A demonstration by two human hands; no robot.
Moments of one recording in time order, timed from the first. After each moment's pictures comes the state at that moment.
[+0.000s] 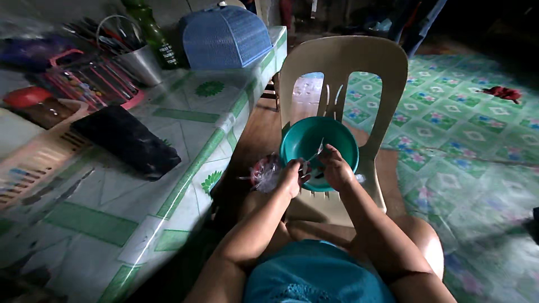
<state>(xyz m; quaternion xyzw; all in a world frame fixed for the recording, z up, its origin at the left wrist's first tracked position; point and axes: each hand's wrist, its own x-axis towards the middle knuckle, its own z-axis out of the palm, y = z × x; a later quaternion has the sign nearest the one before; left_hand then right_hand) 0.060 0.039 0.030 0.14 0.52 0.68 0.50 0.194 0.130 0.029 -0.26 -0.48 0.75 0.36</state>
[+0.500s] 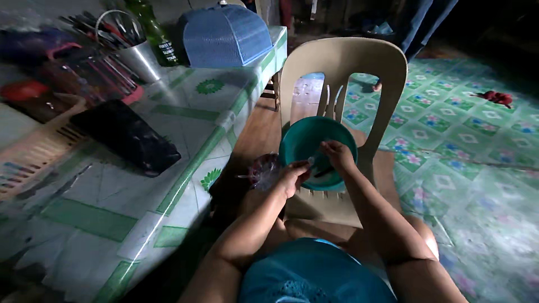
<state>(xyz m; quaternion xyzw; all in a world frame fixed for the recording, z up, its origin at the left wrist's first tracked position) 0.056 0.024 0.037 0.19 0.52 0.64 0.53 0.195 0.151 0.074 -0.35 -0.74 0.49 0.31</state>
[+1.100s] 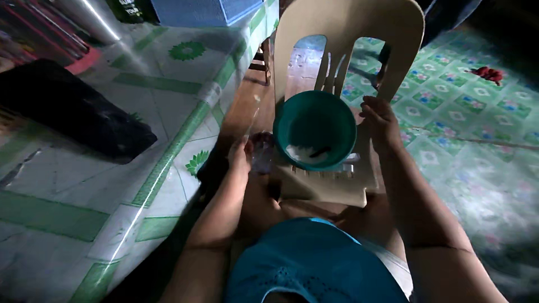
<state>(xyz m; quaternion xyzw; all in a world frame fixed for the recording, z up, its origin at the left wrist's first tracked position) -0.059 -0.007 -0.019 0.03 0.59 0.75 0.28 0.263 0.188 0.103 -0.32 -0.72 0.45 0.42</state>
